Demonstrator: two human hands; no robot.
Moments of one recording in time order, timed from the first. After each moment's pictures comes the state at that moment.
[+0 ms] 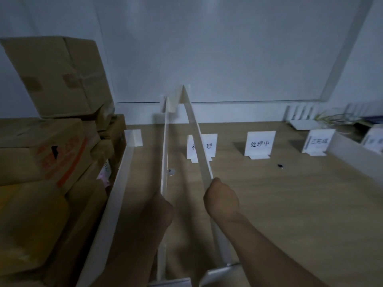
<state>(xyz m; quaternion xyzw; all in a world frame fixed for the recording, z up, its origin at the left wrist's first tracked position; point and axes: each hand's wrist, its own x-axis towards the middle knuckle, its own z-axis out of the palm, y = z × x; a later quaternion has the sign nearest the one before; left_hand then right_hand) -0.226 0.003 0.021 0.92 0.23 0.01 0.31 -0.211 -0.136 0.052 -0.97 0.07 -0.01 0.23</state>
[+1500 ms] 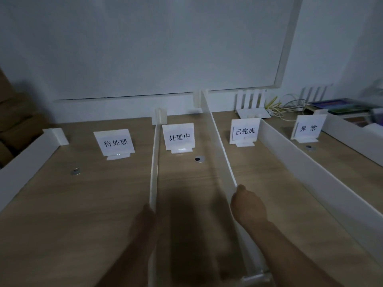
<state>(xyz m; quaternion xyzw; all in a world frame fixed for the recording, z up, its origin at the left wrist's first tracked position) -0.207 -0.427 -0.015 0.90 0.28 -0.03 0.32 -0.170 -0.649 -0.010 -0.98 0.10 -0.01 0.18</state>
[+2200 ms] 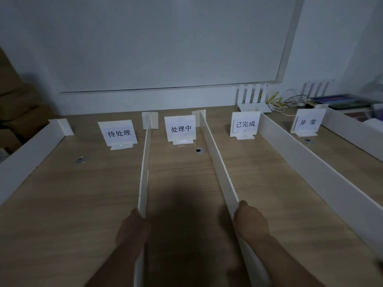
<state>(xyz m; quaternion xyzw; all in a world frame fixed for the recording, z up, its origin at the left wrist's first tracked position) -0.254 -0.397 -0.046 0.90 0.29 -0.03 0.31 -0.223 -0.659 -0.054 -0.98 0.09 0.06 0.17</state>
